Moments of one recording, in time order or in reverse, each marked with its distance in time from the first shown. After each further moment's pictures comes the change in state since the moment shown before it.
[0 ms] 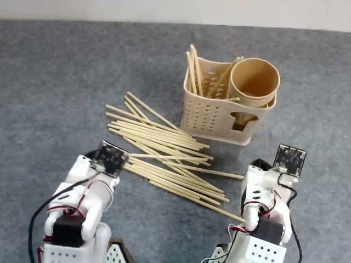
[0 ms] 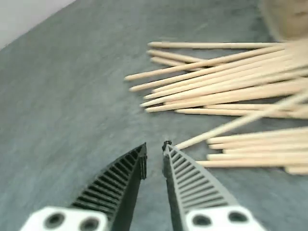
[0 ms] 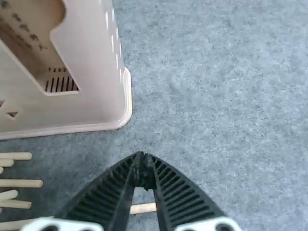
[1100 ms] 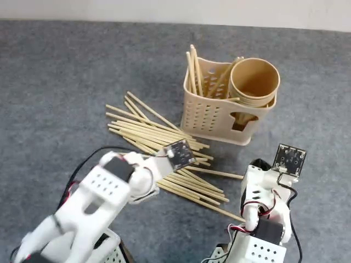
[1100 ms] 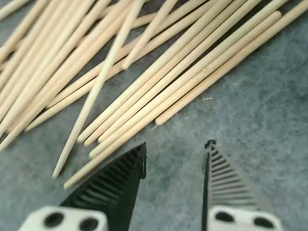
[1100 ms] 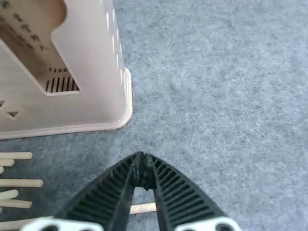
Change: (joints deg) left arm 26.0 66.1 -24.6 -2.4 -8.2; right arm -0.1 0.0 0.0 0.0 -0.1
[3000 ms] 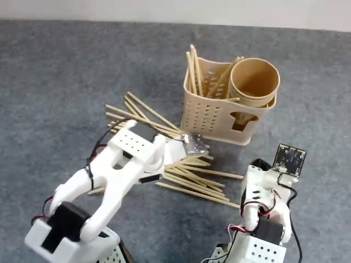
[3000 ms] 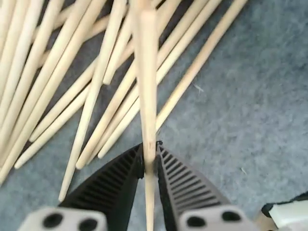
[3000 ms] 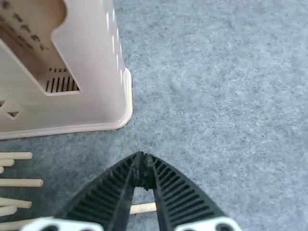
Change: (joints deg) left arm -1.9 29.7 -22.9 10.5 -11.6; right arm 0.0 0.0 0.0 0.0 0.0
